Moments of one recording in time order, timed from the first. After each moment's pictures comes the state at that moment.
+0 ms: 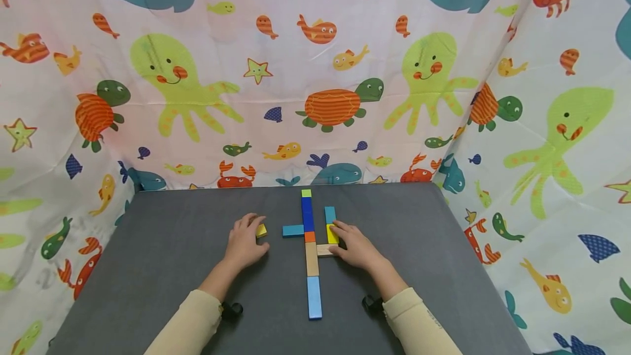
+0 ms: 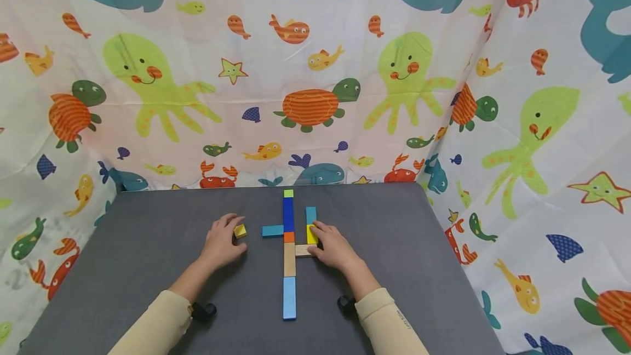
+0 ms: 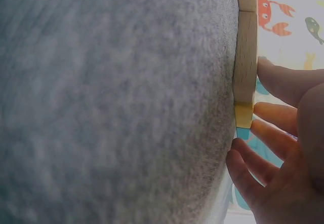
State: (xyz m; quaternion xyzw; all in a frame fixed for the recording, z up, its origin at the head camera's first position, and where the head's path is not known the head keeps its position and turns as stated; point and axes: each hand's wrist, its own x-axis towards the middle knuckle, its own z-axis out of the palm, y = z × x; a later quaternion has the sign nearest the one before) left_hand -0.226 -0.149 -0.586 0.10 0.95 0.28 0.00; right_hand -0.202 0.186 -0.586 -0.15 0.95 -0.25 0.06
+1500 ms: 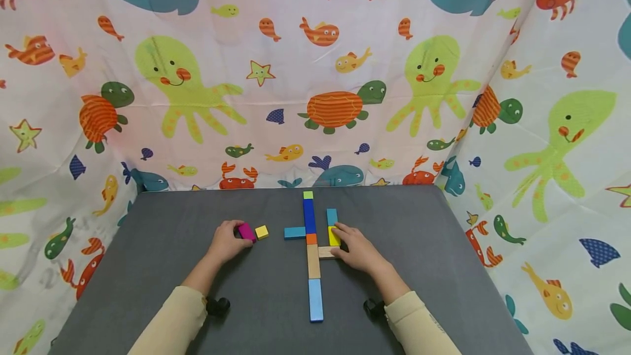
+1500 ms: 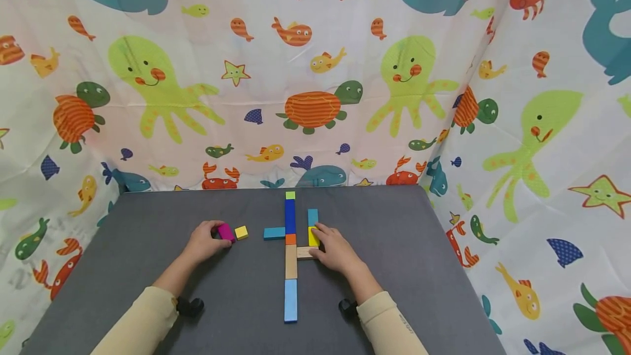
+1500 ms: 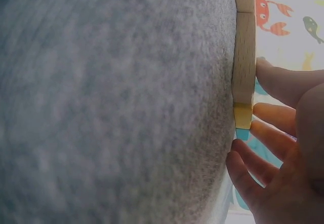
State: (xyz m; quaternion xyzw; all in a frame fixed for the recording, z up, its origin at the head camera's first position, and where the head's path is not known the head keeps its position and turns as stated) left_hand -0.248 -0.199 -0.592 0.02 0.93 0.36 0.06; right_hand -0.201 0.188 -0.589 -0.16 0.95 -0.25 0.06
